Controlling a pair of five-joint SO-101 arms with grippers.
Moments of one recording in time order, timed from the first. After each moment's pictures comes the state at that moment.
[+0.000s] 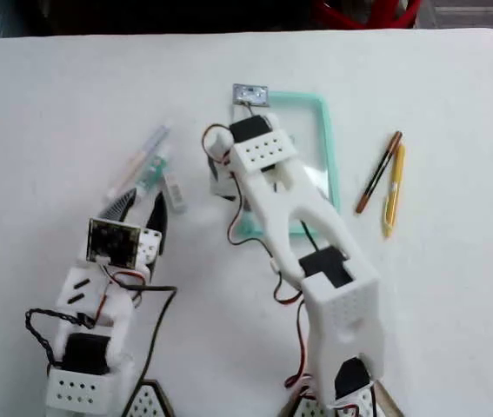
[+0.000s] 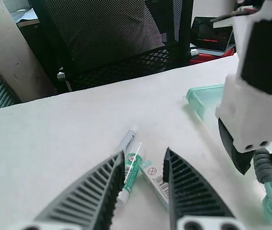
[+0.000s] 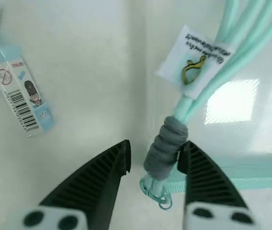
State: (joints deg) left arm 1.6 -103.9 97.1 31.3 -8.0; right arm -25.8 29.8 -18.7 80.4 -23.4
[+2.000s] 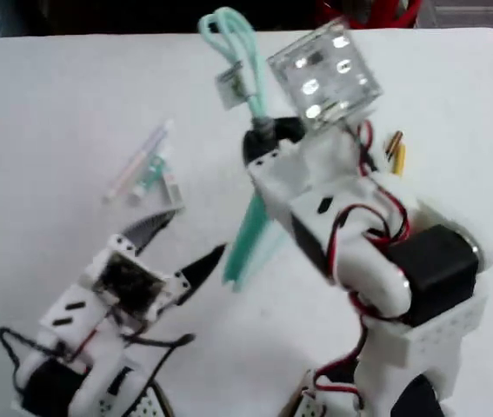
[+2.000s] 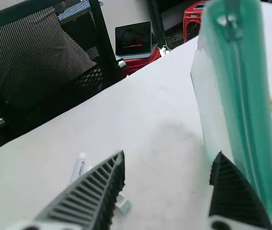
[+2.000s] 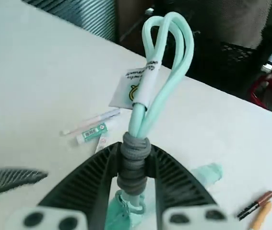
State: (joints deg) left arm 19.9 -104.0 70.9 59.5 -14.3; right arm -25.1 -22.6 -36.0 97.3 6.7
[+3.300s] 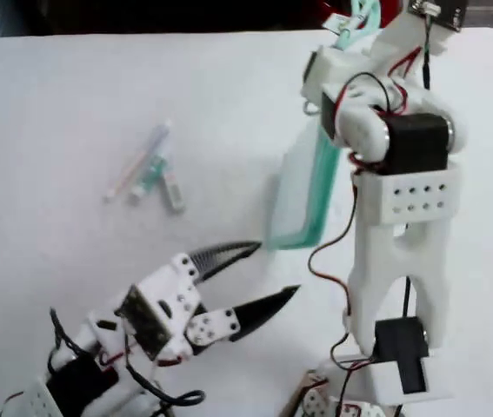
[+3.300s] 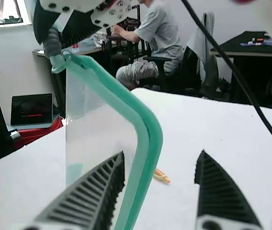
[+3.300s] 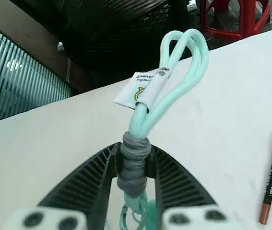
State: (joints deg) left arm 46.6 -104.6 77.8 40.7 -3.9; right arm -9.4 -4.8 -36.1 83.2 -21.7
